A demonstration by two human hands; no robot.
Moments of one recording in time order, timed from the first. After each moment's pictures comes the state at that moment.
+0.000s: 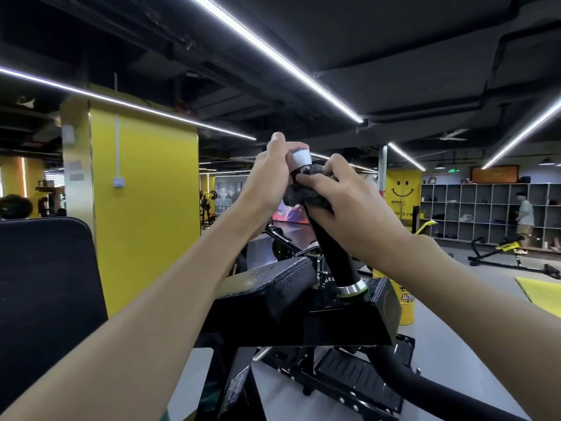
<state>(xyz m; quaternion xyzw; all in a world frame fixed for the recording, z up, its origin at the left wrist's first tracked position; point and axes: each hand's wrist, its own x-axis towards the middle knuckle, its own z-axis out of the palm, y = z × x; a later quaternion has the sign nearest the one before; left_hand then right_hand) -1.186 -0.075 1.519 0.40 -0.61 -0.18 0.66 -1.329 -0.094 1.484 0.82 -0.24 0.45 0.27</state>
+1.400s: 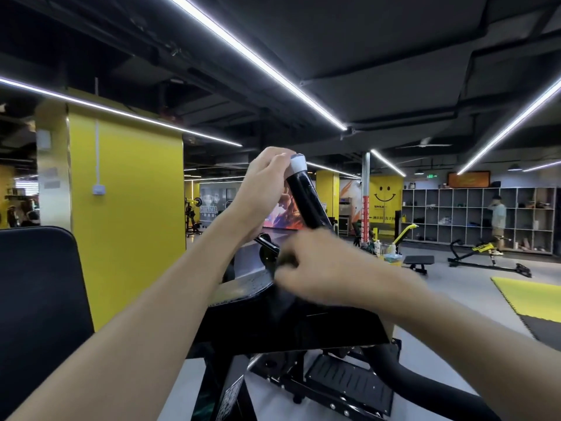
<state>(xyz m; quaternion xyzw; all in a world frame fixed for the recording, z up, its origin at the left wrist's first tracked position) -1.176 -0.084 1.515 0.35 -0.65 -0.21 0.64 -1.298 -0.029 1.471 0.89 -0.41 0.21 0.02</state>
